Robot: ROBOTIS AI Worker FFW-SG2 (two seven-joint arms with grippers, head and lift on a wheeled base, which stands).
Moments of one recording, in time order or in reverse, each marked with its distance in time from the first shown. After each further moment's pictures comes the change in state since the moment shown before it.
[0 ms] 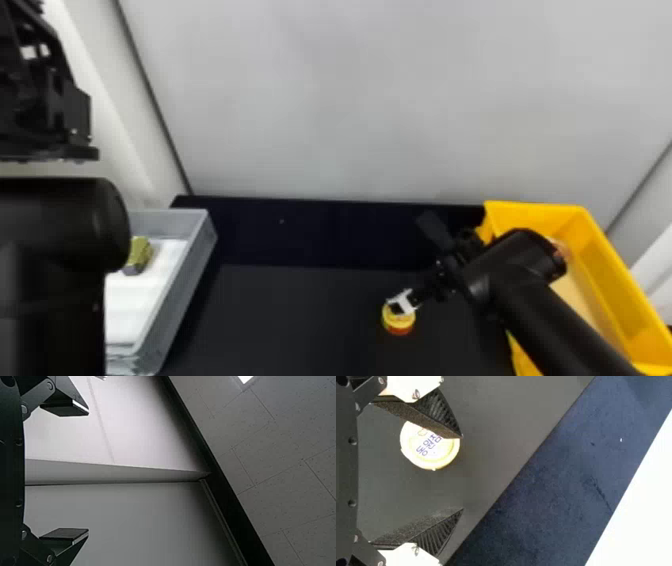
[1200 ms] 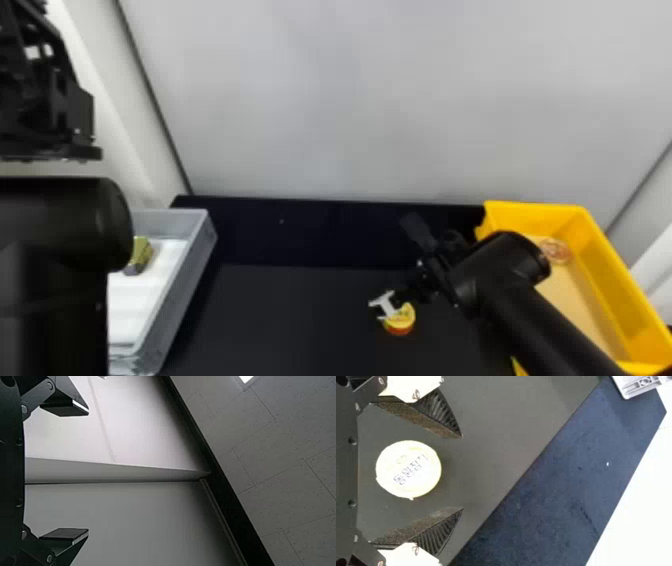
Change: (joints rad) left arm -0.002 -0.006 -0.005 0.004 -0.001 -0.002 -0.002; right arm 0.001 0.021 0.057 -0.008 -0.069 -0.022 -0.005
